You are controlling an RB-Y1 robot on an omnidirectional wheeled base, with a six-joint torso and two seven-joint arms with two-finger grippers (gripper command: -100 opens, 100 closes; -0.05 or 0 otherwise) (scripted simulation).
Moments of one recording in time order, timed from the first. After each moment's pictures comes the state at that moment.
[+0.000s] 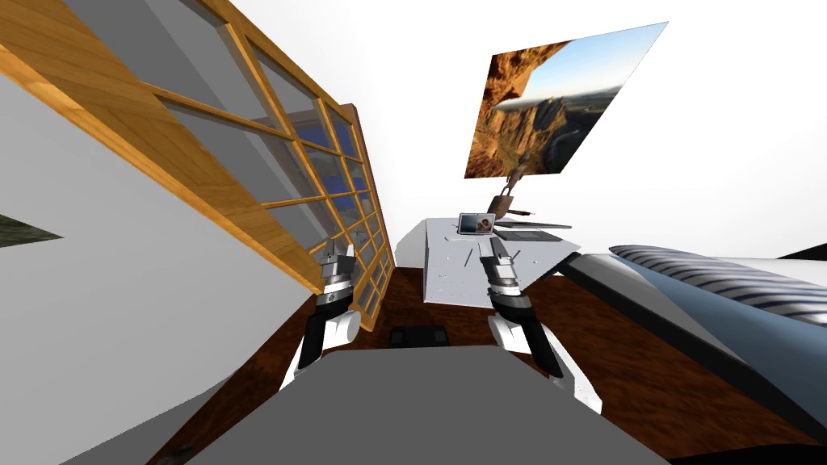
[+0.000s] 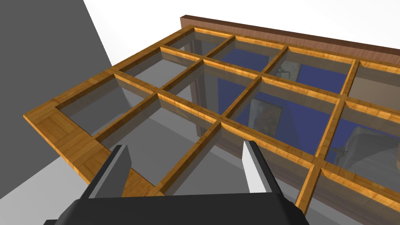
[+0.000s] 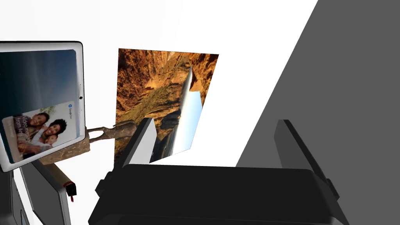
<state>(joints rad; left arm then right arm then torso) 0.47 -0.03 -0.01 -2.29 0.09 -0.39 0.02 0.52 -0.16 -0.06 -2.24 0.01 -0.56 0.09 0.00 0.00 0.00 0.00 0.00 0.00</state>
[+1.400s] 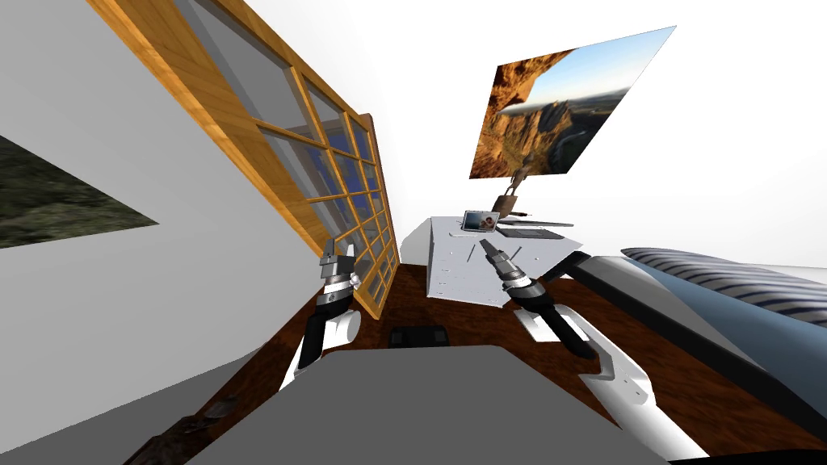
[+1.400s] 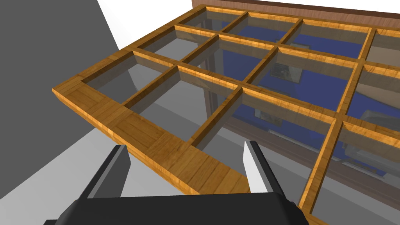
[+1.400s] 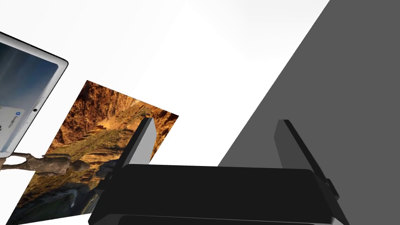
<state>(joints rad) 0.47 -0.03 -0.01 -2.29 0.09 -0.39 0.02 0.47 -0.56 -0.17 -2.11 0.05 -0.58 0.16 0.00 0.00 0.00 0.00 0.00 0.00</state>
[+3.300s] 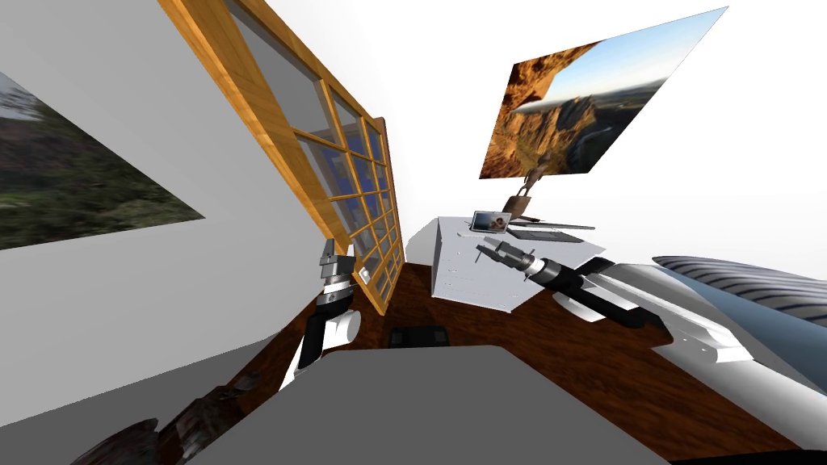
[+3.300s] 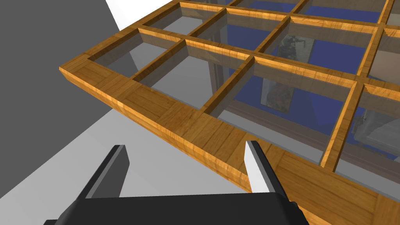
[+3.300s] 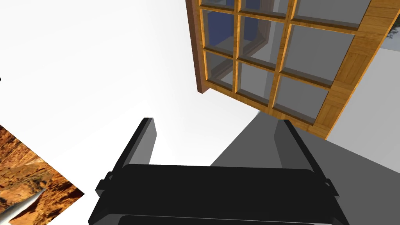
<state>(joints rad) 0.47 -0.03 -0.01 -2.29 0.09 -0.39 0.02 0.47 -1.09 -0.26 -1.91 0.16 -0.66 0.20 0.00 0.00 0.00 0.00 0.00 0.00</state>
